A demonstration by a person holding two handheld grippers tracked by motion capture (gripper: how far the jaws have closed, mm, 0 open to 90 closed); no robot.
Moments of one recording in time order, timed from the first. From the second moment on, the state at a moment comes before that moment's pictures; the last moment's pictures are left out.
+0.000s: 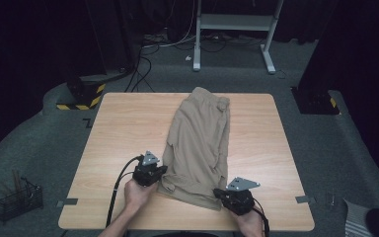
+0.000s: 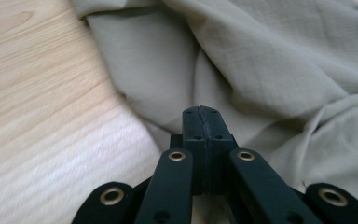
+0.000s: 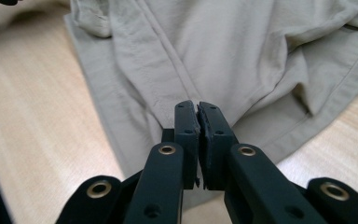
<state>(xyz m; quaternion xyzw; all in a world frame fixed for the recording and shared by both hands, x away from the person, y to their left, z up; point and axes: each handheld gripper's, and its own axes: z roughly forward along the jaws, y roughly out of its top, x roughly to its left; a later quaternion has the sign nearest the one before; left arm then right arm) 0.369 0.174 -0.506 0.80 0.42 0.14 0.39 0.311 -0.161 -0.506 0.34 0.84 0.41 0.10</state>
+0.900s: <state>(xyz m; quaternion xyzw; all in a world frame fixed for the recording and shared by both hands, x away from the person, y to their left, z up) 0.339 0.170 -0.506 0.83 0.40 0.12 0.37 0.363 -0.152 -0.488 0.42 0.80 0.39 0.15</state>
